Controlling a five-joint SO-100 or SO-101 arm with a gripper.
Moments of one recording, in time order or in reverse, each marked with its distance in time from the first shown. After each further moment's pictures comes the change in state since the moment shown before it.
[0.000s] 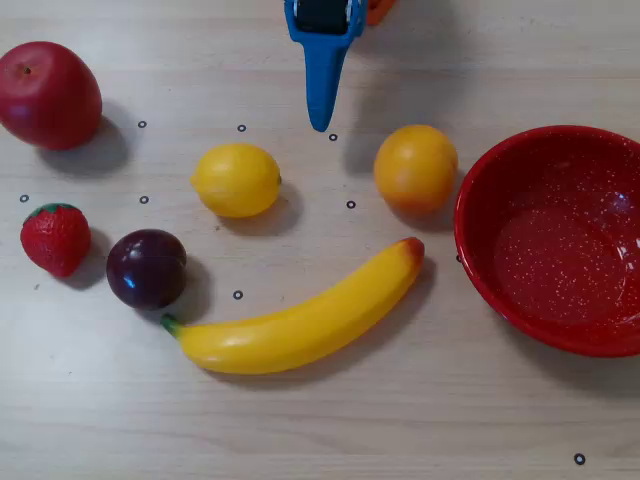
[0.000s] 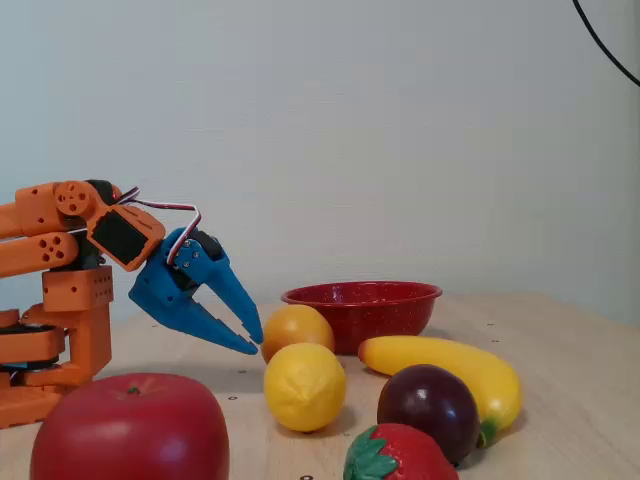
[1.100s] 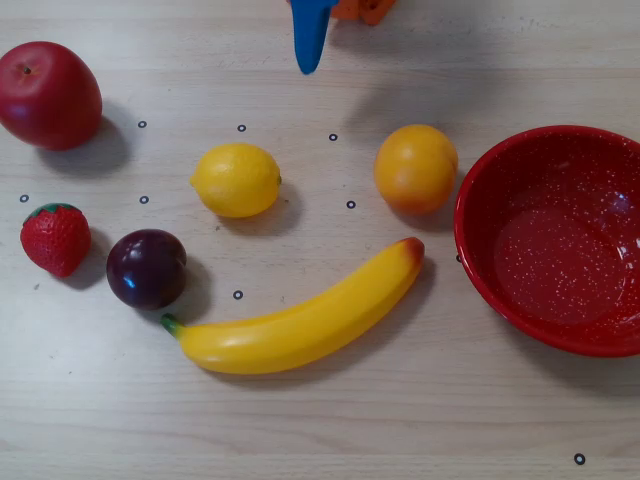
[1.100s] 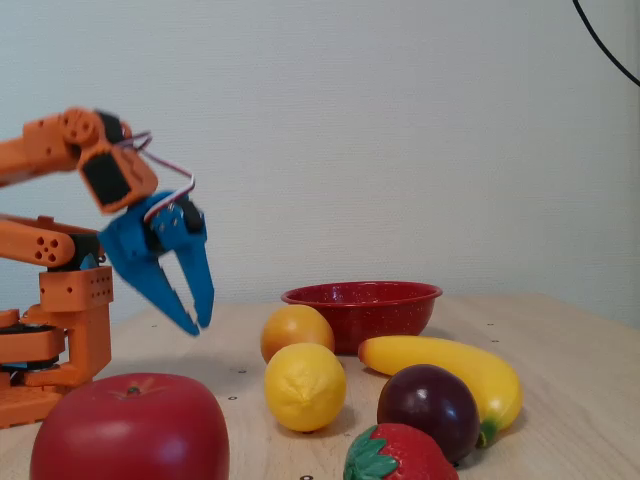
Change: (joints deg) arm -3.7 -27.9 -32.5 25.5 4.0
